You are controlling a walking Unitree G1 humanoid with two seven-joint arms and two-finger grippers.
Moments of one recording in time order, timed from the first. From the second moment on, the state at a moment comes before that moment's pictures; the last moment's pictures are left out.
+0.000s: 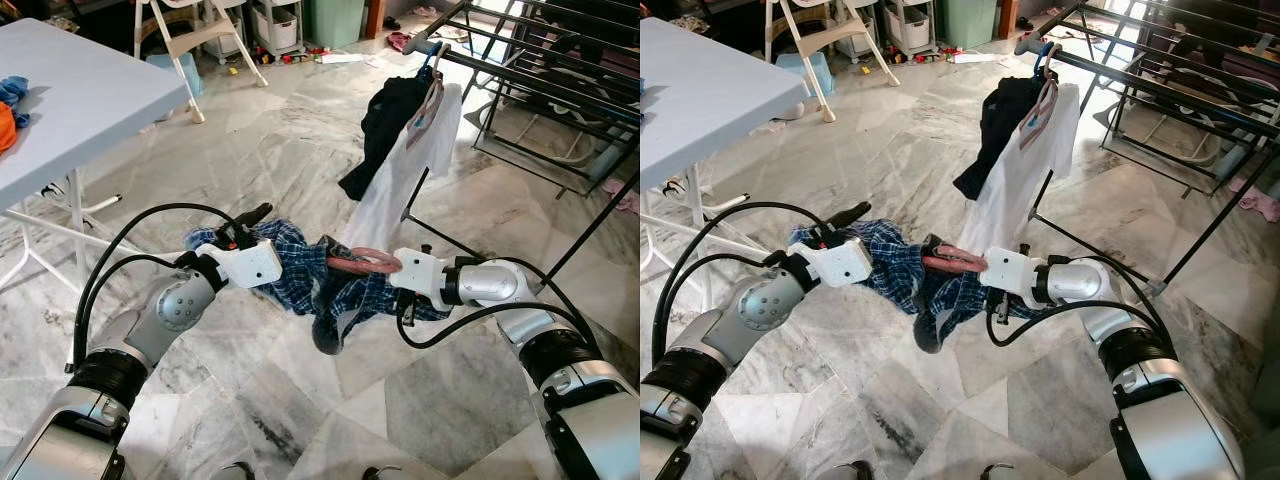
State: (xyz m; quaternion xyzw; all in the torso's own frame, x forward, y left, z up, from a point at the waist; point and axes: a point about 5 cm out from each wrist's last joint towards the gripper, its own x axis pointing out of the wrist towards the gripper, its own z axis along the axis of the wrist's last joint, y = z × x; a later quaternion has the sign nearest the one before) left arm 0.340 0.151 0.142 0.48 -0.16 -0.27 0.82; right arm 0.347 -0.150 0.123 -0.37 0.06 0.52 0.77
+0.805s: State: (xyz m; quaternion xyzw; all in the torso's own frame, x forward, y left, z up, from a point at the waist) left arm 0.303 0.165 0.125 0.39 -0.12 -0.33 0.85; right arm 0.354 -0.158 0.105 -0.38 0.10 0.42 0.82
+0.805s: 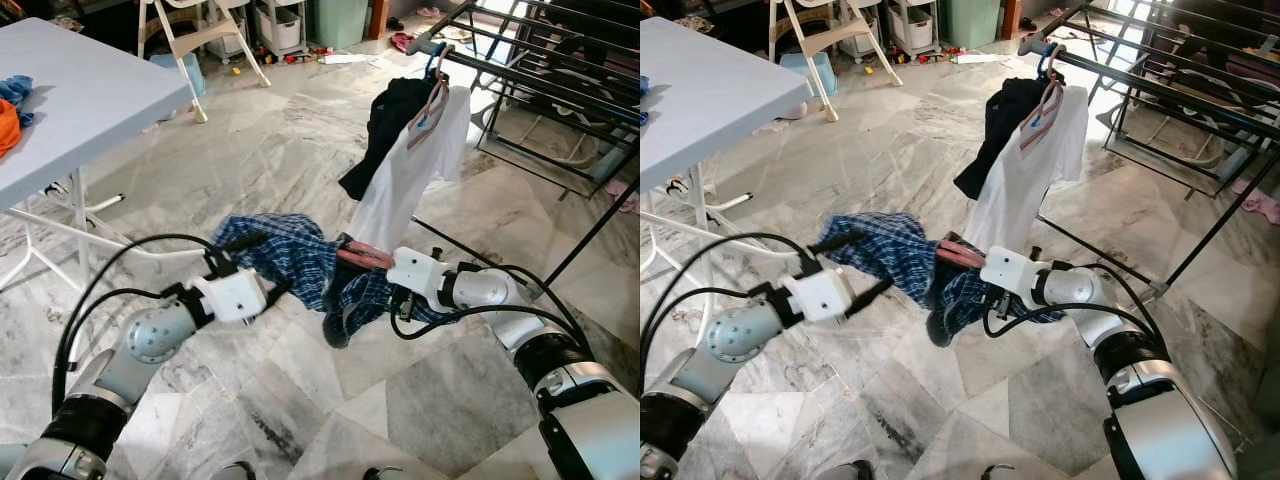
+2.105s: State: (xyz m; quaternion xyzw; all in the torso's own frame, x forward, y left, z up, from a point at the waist) left arm 0.282 0.140 0.041 0.03 0.09 -0.05 0.99; right arm 0.283 -0.204 0.023 -0.08 0.22 0.00 0.97
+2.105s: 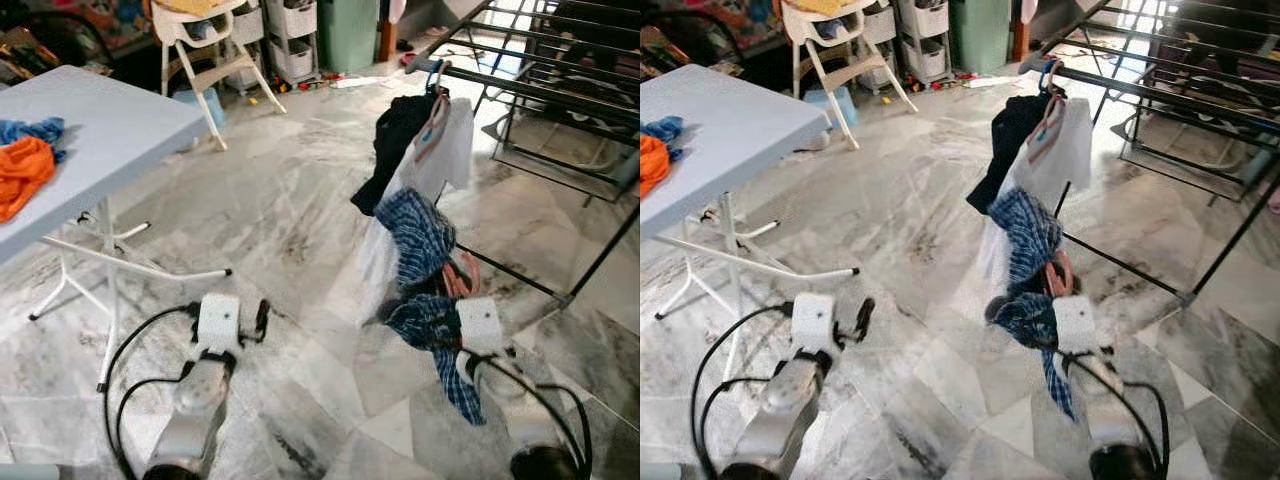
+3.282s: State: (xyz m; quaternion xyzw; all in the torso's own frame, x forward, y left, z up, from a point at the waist) left arm 0.292 0.118 0.038 -0.01 0.11 -0.09 0.99; right arm 0.265 -0.211 0.017 -0.06 0.32 -0.15 0.93
